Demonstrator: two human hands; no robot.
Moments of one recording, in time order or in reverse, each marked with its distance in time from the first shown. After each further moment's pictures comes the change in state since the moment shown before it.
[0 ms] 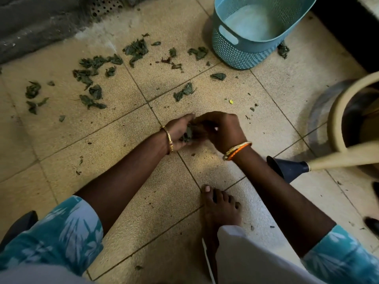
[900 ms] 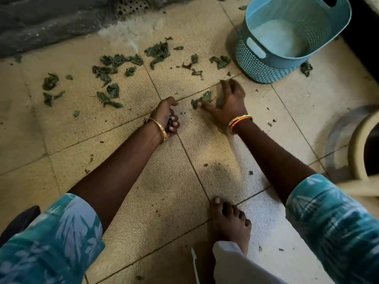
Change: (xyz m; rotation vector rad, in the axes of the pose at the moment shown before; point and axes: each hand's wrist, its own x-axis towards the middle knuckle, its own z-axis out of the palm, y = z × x) left_hand 0.006 0.041 -0.058 -0.182 0.306 0.046; right_hand 0.096 0.021 0.026 -0.236 -0.055 0.246
